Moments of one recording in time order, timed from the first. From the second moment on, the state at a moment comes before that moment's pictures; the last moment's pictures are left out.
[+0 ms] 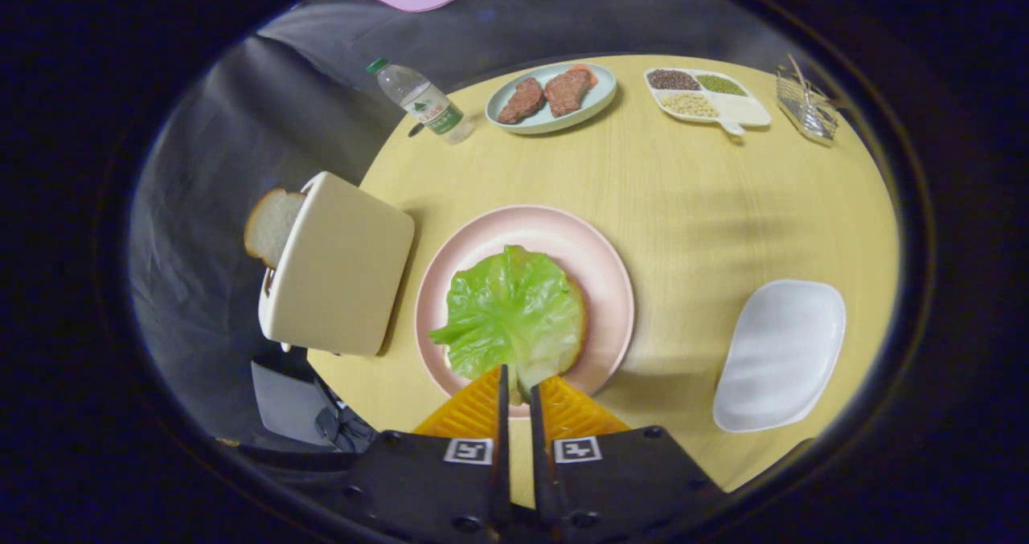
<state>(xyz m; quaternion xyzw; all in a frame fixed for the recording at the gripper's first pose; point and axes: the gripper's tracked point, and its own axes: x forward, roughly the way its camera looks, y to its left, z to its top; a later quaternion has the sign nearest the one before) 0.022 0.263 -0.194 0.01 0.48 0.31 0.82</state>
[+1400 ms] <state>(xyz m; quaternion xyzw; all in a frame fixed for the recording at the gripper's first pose) -0.002 0.389 0.007 -0.01 0.51 0.28 0.81</state>
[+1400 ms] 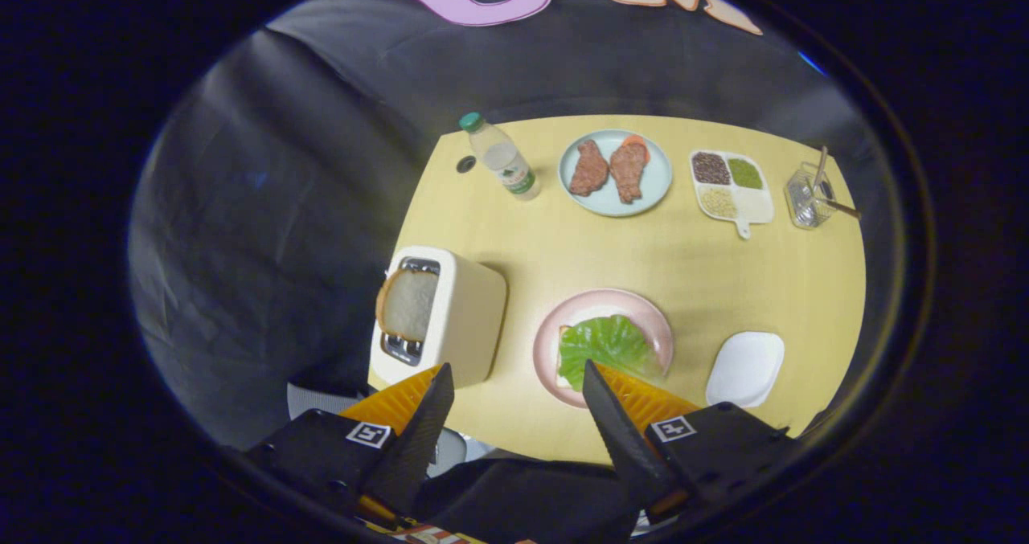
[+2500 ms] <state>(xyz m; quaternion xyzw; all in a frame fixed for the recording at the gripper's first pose) -0.022 0.559 -0.079 -0.08 0.59 0.24 0.76</state>
